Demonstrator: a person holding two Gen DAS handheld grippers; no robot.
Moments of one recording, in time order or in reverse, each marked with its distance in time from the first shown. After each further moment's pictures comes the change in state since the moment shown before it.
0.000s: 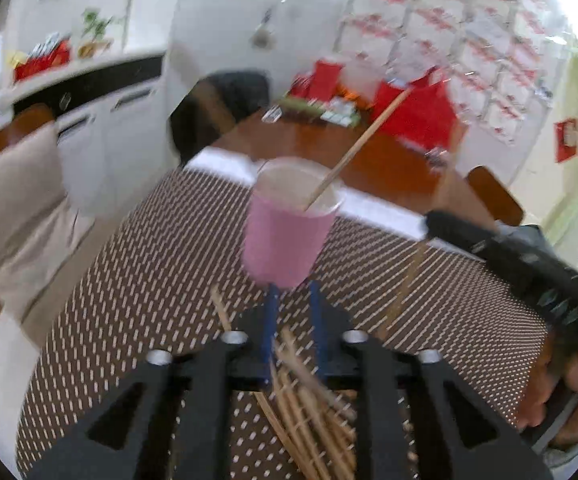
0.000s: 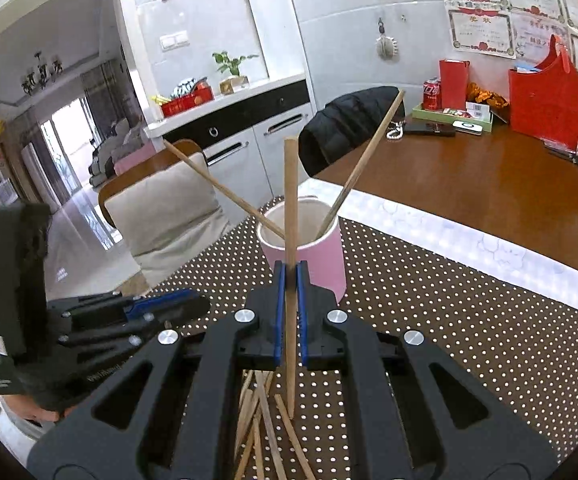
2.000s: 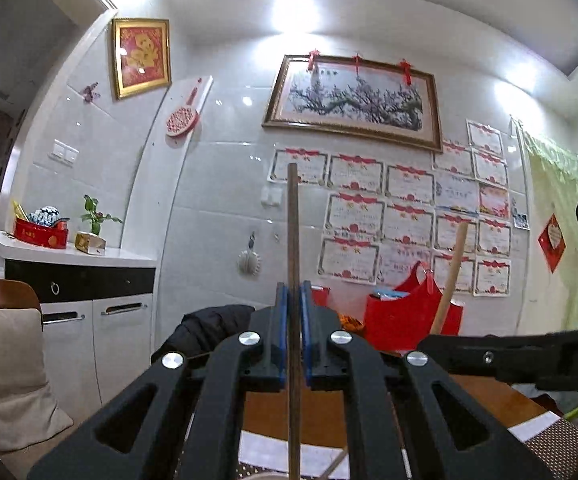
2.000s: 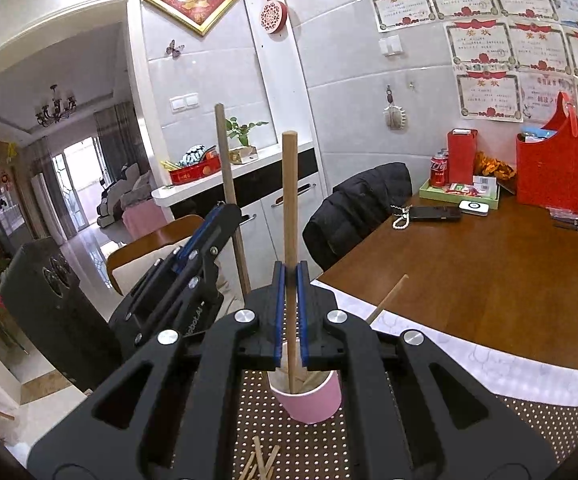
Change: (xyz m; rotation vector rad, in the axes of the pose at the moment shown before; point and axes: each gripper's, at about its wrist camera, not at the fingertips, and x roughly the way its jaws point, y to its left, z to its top) left arm -0.022 -0.061 0.108 0.100 -0.891 -0.023; right arm -0.020 -0.003 0.107 -0.013 -0.220 0.035
